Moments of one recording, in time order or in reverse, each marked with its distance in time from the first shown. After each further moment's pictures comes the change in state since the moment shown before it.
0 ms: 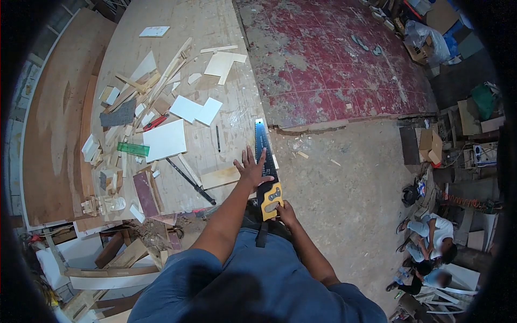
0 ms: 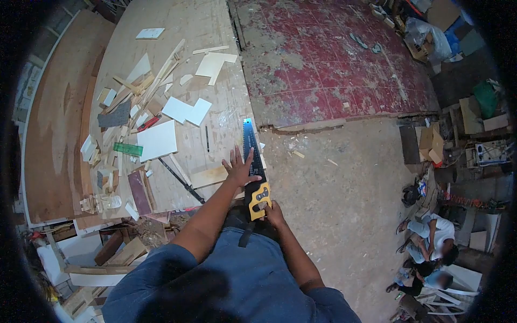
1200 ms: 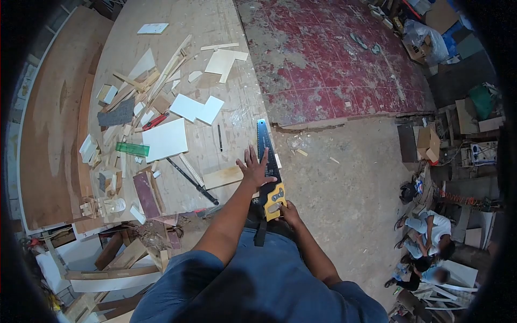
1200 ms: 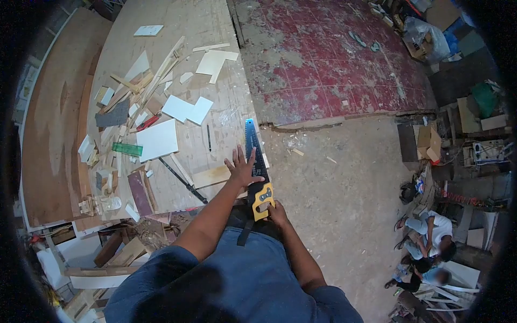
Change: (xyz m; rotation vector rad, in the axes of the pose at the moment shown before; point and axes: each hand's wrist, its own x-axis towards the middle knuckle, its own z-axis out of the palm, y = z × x) left_hand -0.001 -0.004 0.001 -0.017 0.007 0.029; right_hand -0.004 -0.001 0.000 -0.049 0.036 0.054
